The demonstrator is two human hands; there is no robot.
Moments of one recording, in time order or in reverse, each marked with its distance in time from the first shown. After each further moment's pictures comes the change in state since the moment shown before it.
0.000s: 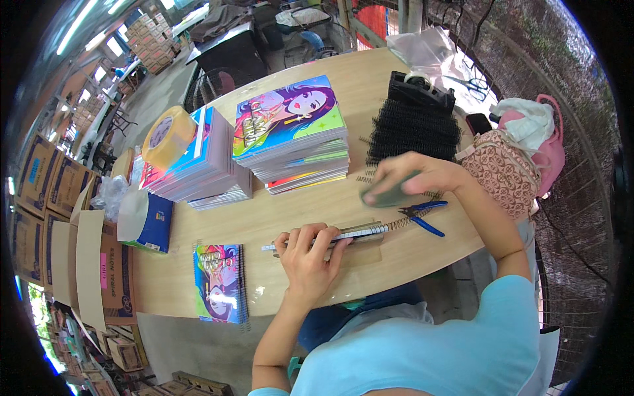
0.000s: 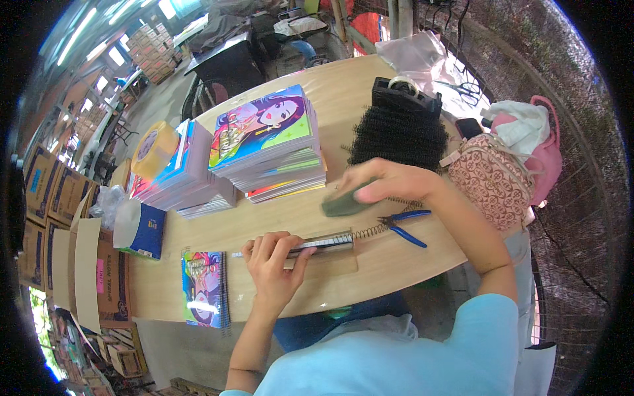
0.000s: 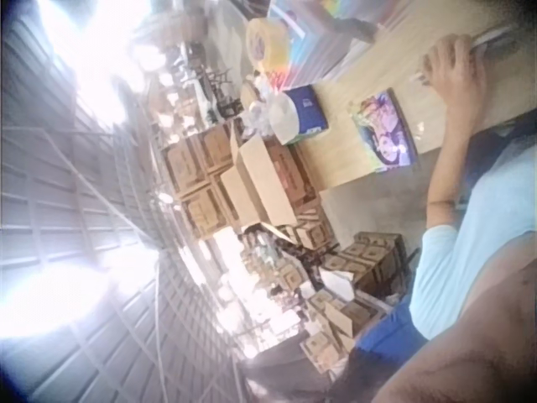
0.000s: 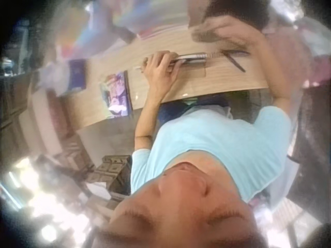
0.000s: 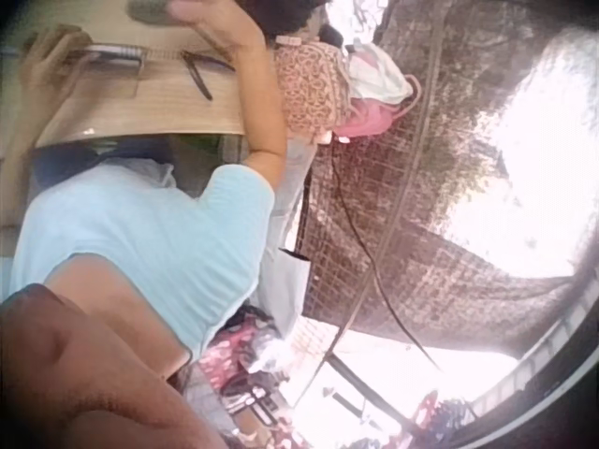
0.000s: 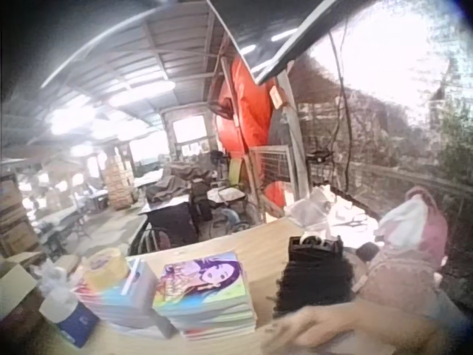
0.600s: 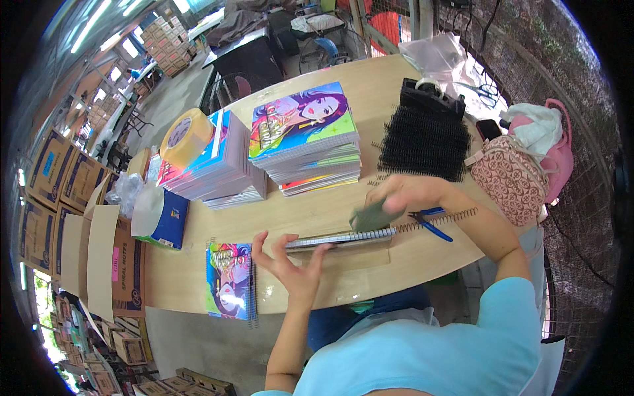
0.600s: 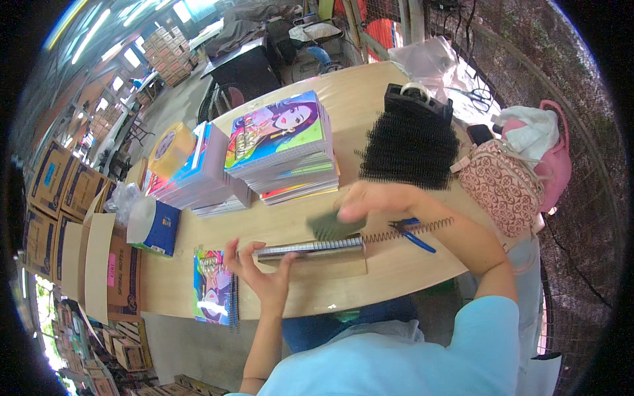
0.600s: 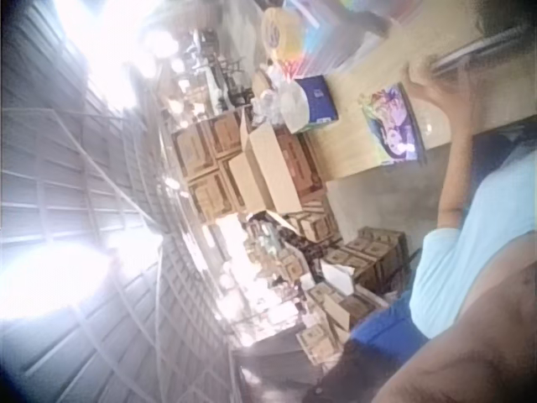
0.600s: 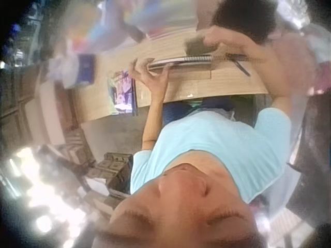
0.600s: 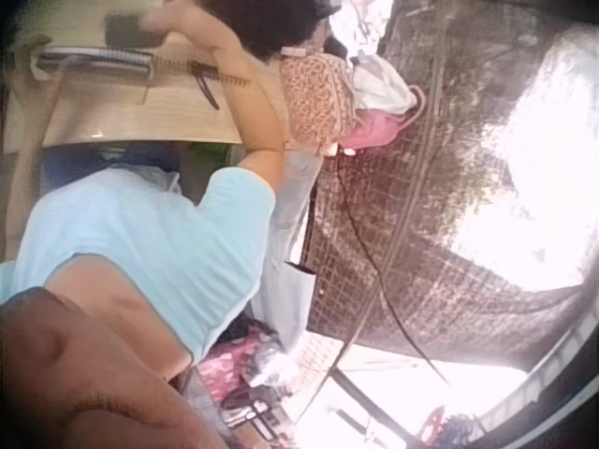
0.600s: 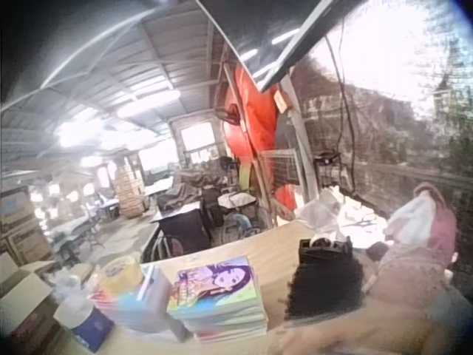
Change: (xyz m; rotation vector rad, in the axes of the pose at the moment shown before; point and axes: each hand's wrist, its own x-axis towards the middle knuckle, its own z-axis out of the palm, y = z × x) left_hand -0.026 -0.022 0.001 0.007 0.285 -0.284; right_hand 0.023 0.043 0.042 0.642 -0.020 -0.088
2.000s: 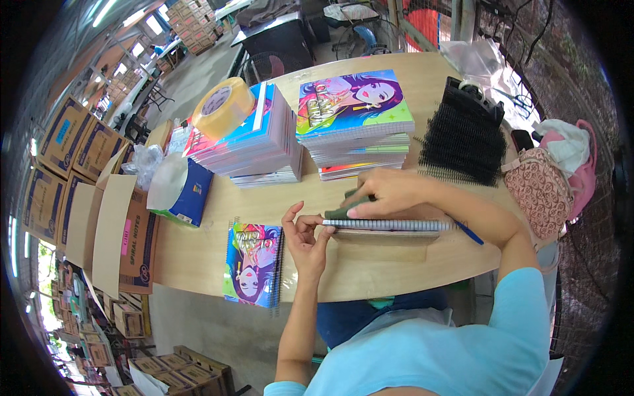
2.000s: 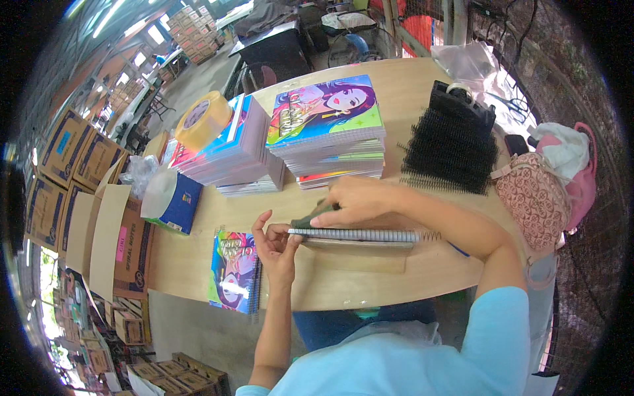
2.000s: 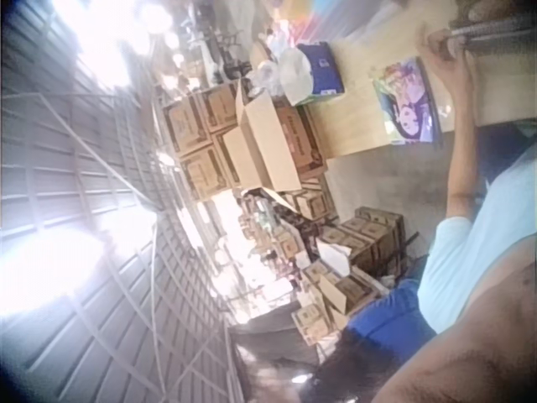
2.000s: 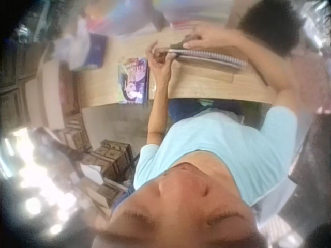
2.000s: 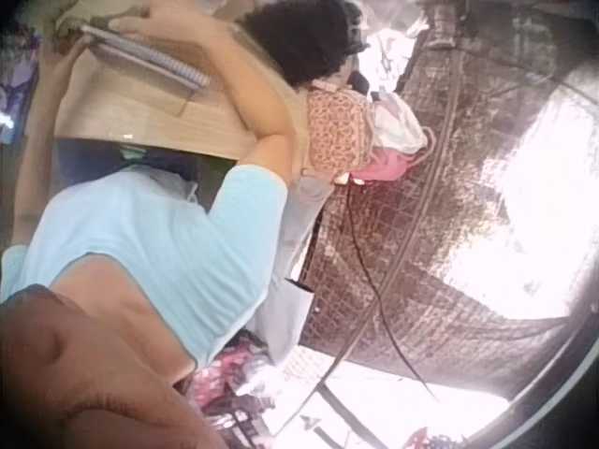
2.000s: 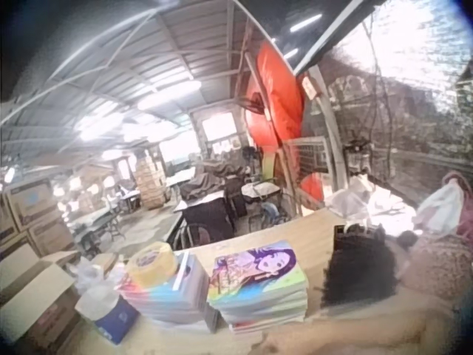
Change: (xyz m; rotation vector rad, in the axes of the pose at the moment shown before) left_hand -0.002 -0.075 0.001 -0.996 -0.086 -0.460; right_hand 0.111 -0.026 0.047 -0.526 -0.080 0.045
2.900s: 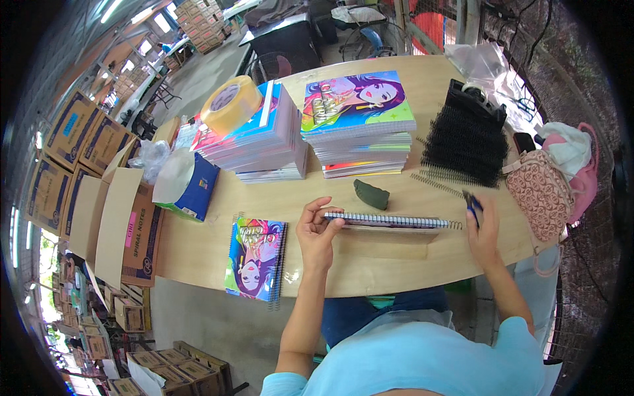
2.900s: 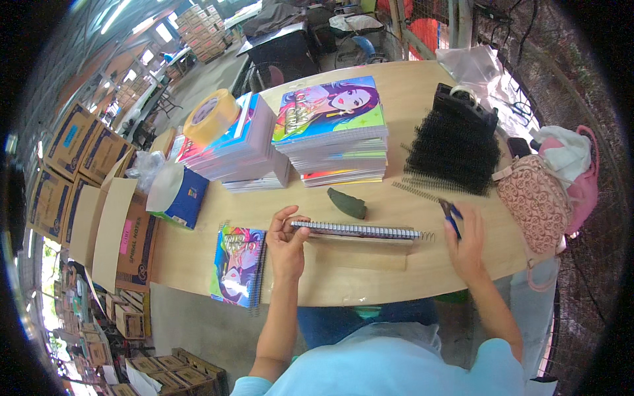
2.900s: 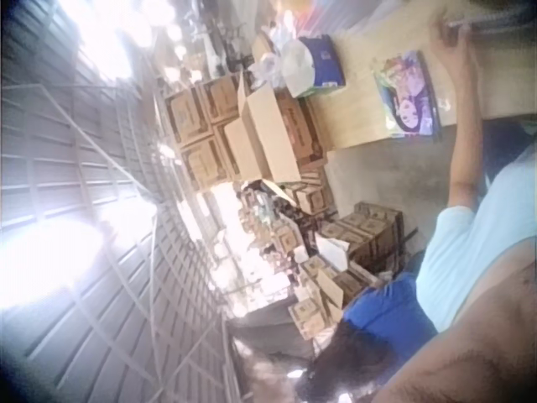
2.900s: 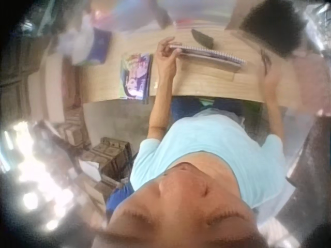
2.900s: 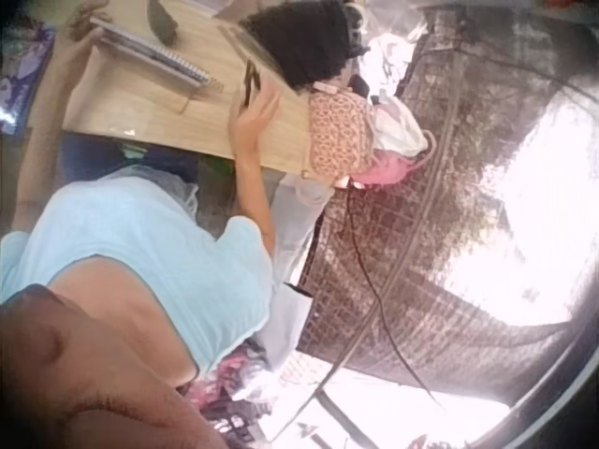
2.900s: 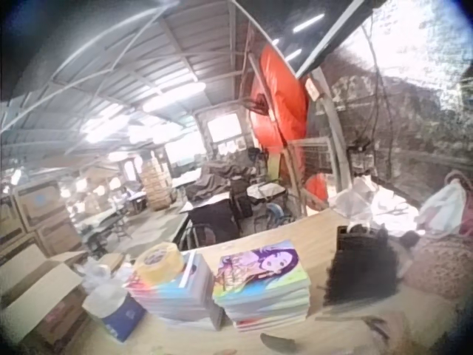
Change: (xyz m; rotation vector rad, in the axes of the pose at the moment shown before) left_hand 0.000 0.006 0.013 -0.196 -0.029 -0.149; right_hand -0.189 0.059 0.097 -0.462 1.213 0.401
